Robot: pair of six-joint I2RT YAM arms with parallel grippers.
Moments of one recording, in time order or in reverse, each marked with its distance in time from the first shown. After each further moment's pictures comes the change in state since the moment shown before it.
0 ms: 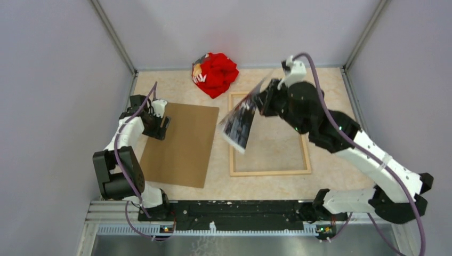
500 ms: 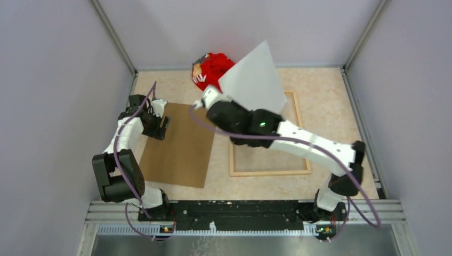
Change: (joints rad) left arm 0.000 -0.035 0.006 -0.032 0.004 0.001; right arm 0.220 0.514 0.538 -0.372 0.473 -0.800
